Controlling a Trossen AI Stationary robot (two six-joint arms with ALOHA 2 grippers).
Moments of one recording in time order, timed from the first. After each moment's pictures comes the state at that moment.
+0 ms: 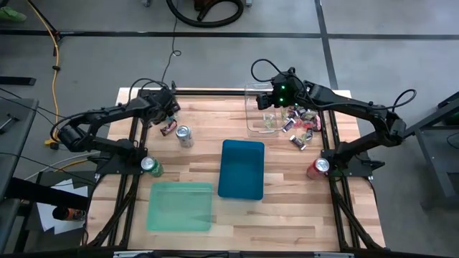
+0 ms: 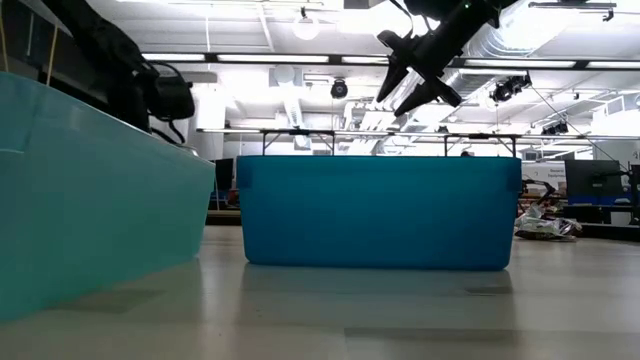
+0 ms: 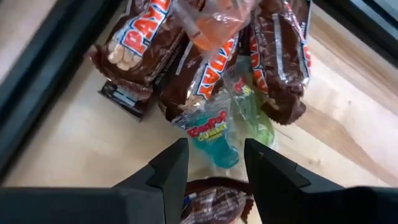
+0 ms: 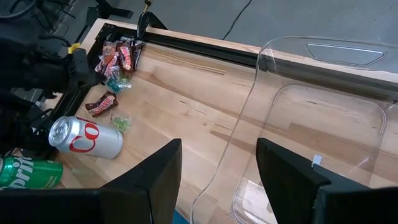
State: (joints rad) left arm 0.86 1.28 0.60 -0.54 -0.26 -1.22; right arm -0.49 1.37 1.18 -0.50 0.05 0.67
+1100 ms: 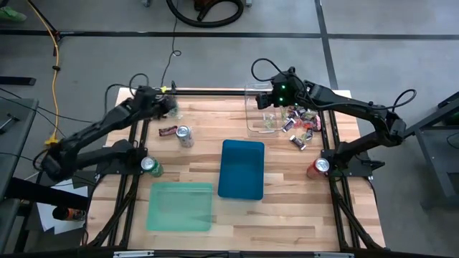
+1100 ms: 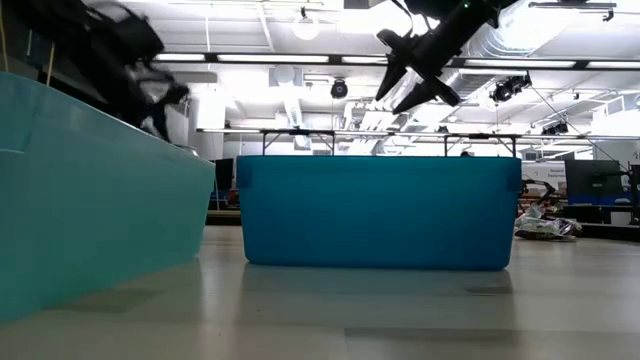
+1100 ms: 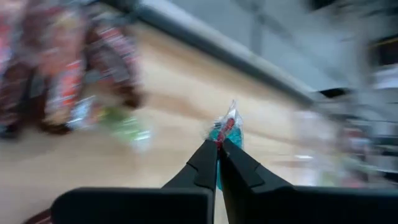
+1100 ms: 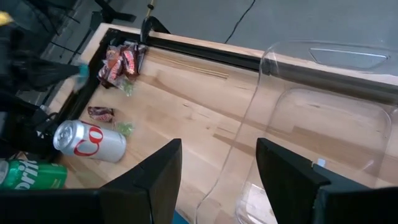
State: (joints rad) left arm 0.87 0.83 0.54 -0.40 -0.01 -0.97; right arm -0.49 1.37 1.18 -0.48 0.05 0.68
